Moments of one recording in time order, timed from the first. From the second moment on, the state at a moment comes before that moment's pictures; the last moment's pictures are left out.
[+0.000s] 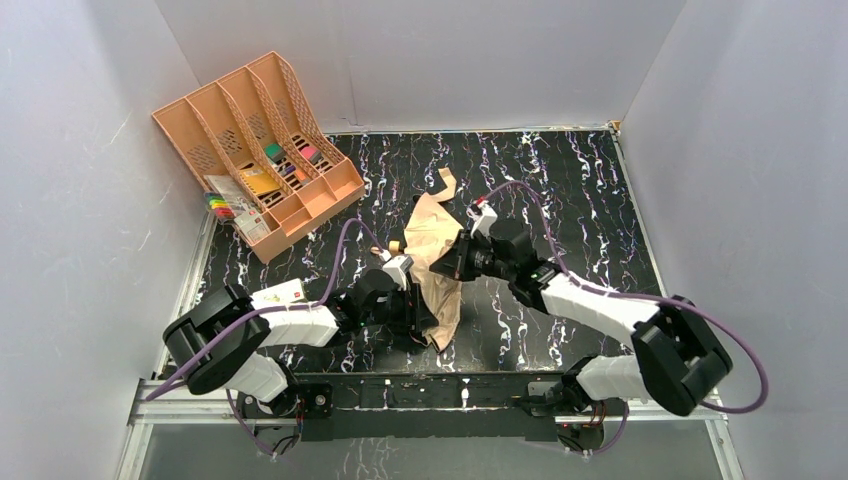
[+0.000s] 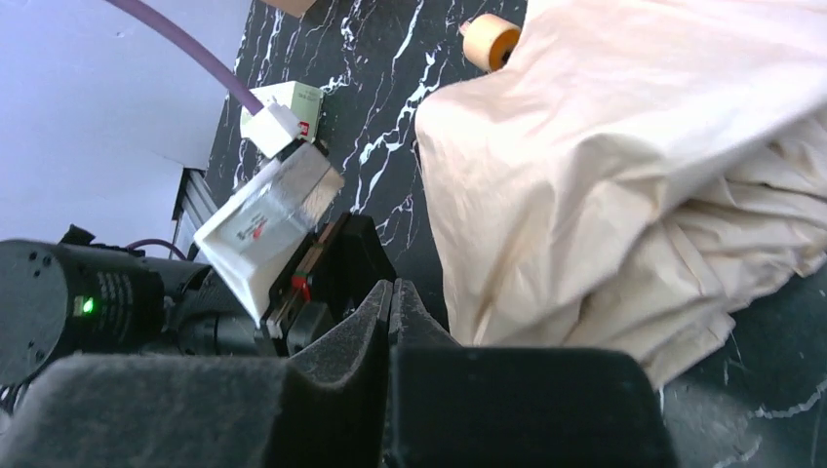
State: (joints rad) left arm -0.91 1.44 0.41 0.41 0.18 -0.79; right arm 0.71 1.25 0.61 0.24 -0.33 0.73
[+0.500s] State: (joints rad) left arm -0.92 1.45 0.40 0.45 0.17 -0.81; right arm 0.71 1.51 0.65 0.36 -0.35 0.76
